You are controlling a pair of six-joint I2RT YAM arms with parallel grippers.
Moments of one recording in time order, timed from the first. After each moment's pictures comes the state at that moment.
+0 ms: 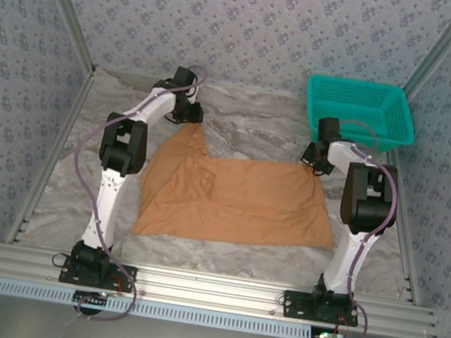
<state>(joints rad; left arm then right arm) -0.26 2.50 2.18 -0.77 0.20 -0.30 0.08 2.02 1.35 -0.47 0.09 0.48</state>
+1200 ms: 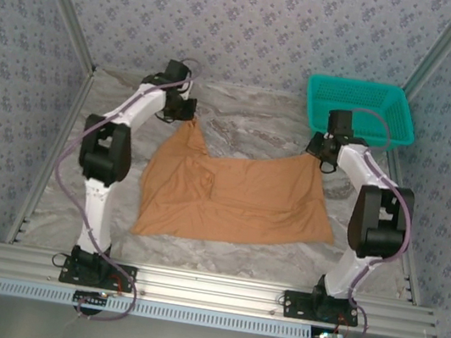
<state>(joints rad) -0.27 2.12 1.85 -0.76 0.14 -0.28 0.08 1.75 1.29 -0.47 0.02 0.41</state>
